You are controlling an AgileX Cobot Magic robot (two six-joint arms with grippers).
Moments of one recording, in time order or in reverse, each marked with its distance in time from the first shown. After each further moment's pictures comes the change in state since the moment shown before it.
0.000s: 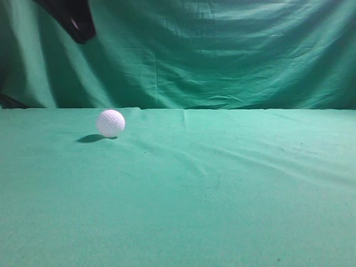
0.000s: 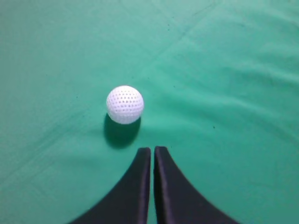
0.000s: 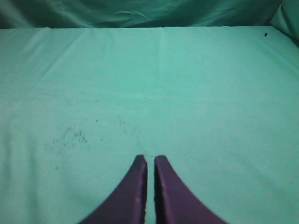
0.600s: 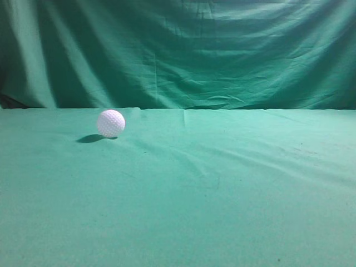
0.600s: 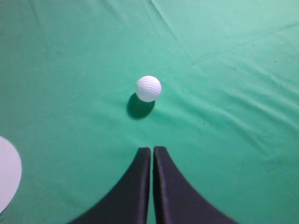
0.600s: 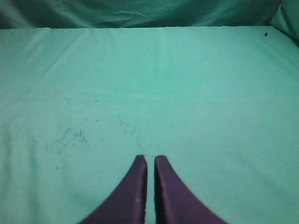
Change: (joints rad) left arm 0.274 -0.564 0.419 -0.382 -0.065 0.225; right arm 0.000 0.000 0.000 0.000 0.000 0.000
